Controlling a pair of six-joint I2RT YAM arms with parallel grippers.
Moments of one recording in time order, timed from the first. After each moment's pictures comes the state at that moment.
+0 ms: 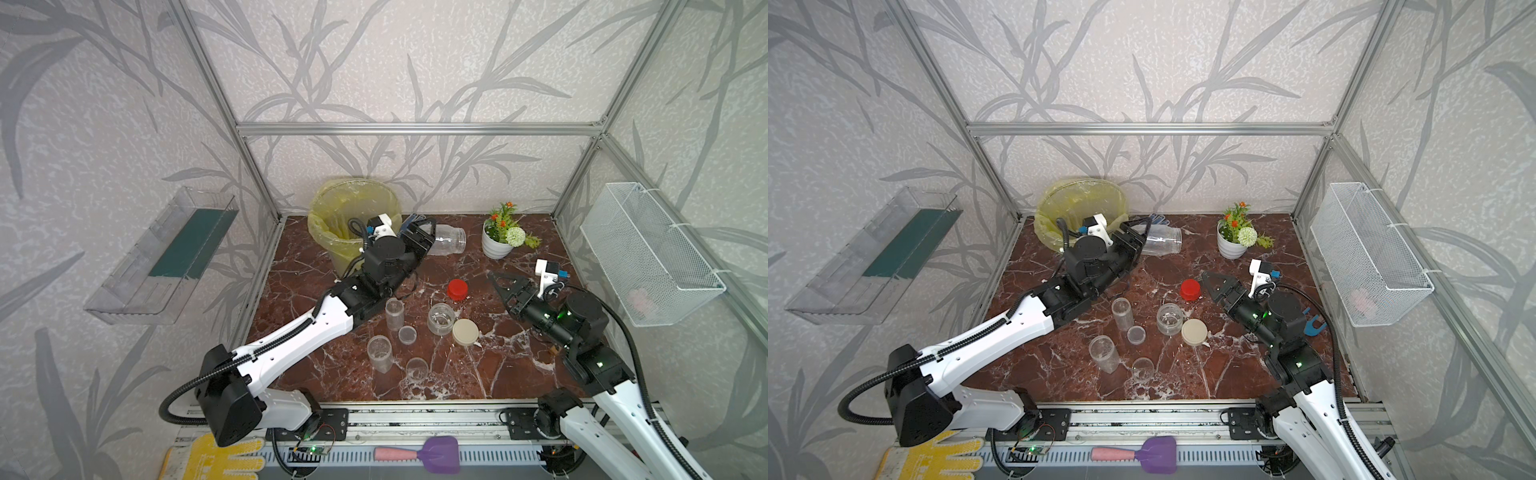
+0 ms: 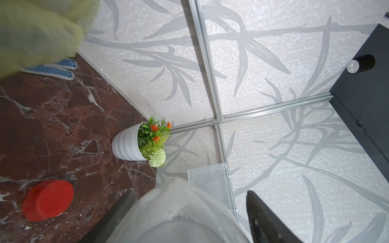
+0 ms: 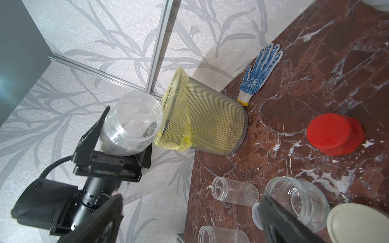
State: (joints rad) left arm -0.83 1.36 1.17 0.14 -0.31 -1.34; right arm 0.37 0.60 0.61 -0.12 -0.32 1.14
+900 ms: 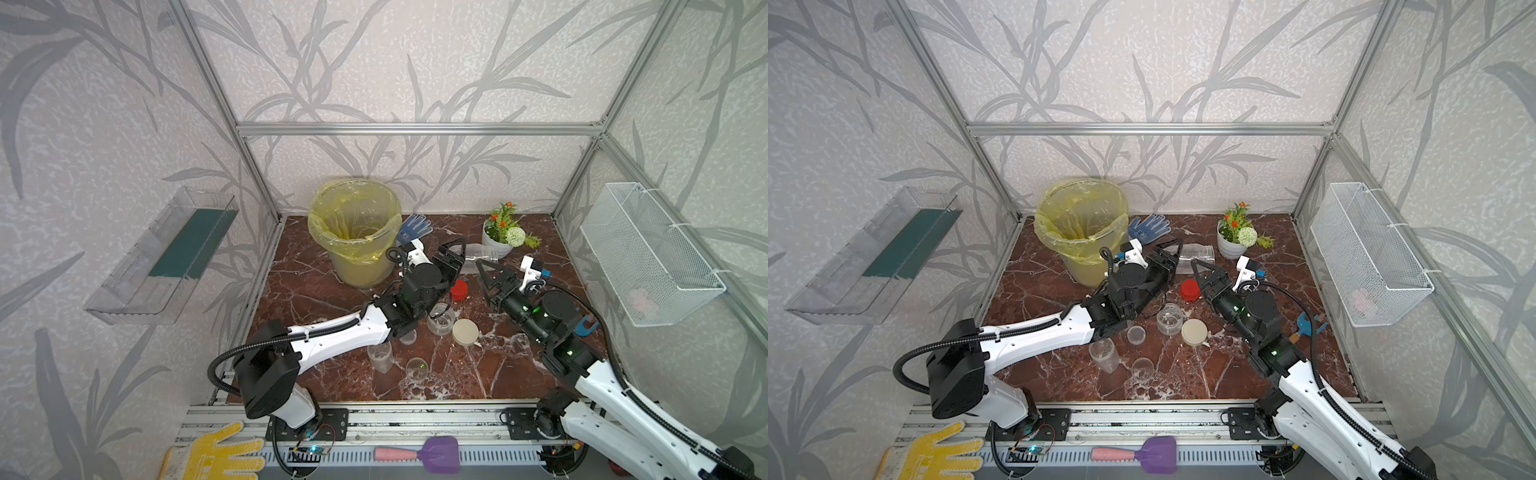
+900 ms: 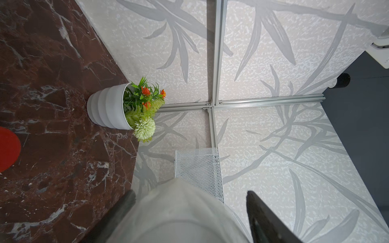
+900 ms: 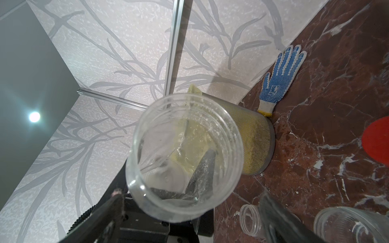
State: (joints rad) left arm -0.99 1.56 1.10 0.45 -0.40 -1.52; right arm 0.55 0.77 0.53 0.26 -0.06 1.29
